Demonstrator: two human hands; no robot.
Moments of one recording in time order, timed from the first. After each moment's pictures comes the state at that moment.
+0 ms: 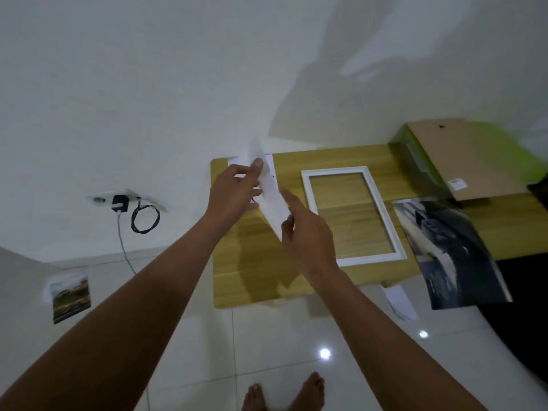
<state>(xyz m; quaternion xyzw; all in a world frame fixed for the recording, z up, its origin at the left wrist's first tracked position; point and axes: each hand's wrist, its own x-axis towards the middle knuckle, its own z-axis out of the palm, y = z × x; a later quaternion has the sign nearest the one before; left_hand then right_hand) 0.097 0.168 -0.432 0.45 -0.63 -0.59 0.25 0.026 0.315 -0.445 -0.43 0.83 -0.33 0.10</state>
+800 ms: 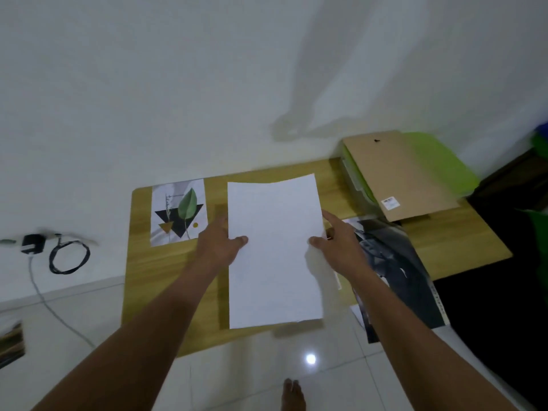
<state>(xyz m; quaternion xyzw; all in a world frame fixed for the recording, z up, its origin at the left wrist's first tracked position) -0.043 0.222 -0.504 0.47 -0.76 -0.44 0.09 -0.217 0.404 -0.488 -0.24 0.82 -0.44 0.28</state>
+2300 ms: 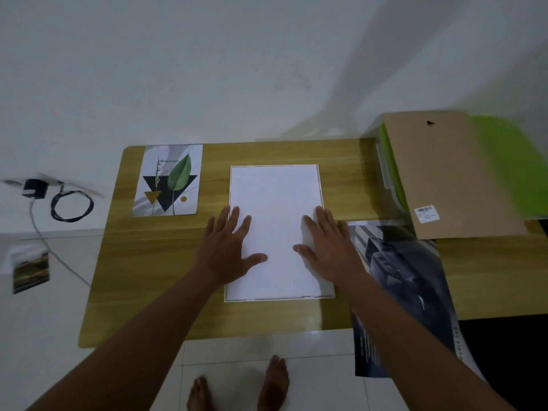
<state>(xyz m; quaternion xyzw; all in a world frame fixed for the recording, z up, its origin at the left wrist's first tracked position) -0.076 0.249 -0.600 0.35 -0.93 -0.10 -0.08 -0.288 0.393 -0.602 -0.56 0.81 -0.02 0.17</state>
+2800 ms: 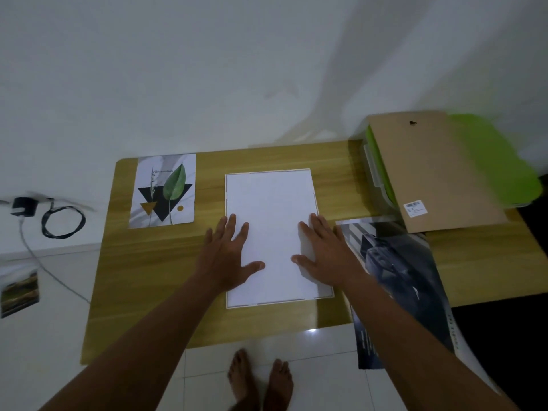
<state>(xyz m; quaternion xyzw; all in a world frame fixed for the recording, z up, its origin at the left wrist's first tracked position) -0.073 0.244 -0.599 0.33 -0.93 -0.12 -0.08 -0.286 0.392 -0.599 -0.56 0.80 -0.03 0.23</state>
